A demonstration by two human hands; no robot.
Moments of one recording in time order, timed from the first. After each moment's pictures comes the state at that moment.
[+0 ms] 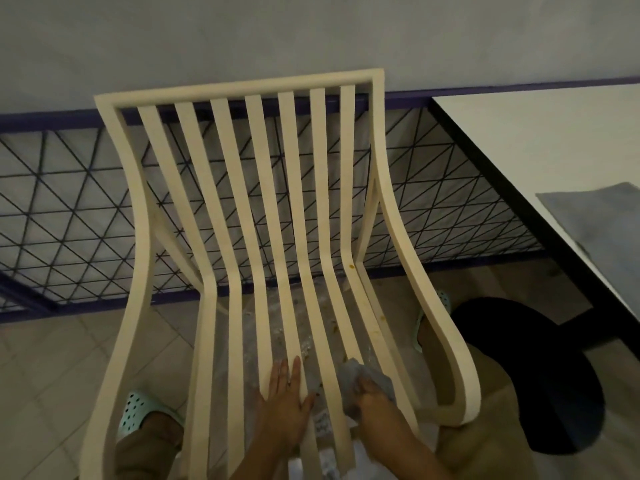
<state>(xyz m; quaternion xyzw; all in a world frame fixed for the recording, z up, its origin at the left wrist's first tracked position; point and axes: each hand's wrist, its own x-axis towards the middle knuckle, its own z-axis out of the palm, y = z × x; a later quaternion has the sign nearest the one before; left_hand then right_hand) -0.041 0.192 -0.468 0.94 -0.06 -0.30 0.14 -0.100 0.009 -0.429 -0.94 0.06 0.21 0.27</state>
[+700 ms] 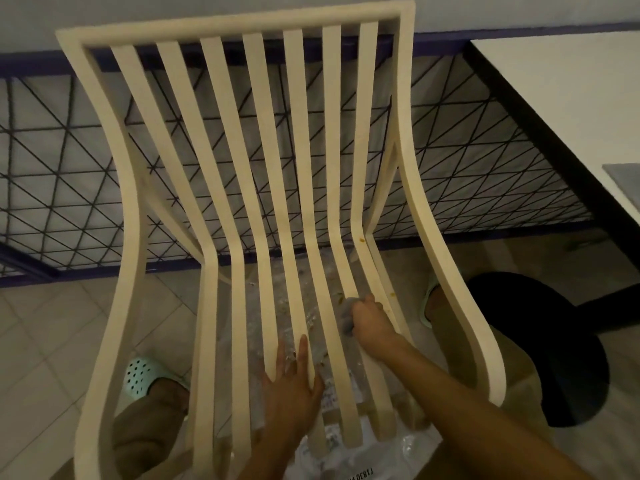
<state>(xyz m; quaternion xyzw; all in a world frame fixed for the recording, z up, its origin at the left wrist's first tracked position) -0.050 0.185 -0.479 0.96 -0.05 -0.24 0.11 0.034 0.001 -0.448 -0.94 0.11 0.22 0.22</state>
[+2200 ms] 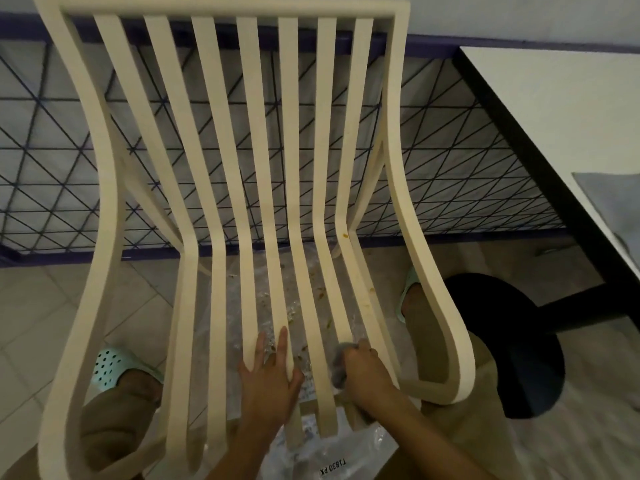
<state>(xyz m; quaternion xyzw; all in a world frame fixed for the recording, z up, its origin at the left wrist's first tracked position) -0.055 0.188 -0.484 0.98 -0.06 -0.18 0.10 -0.058 0.005 -0.444 -0.93 0.10 0.29 0.19</state>
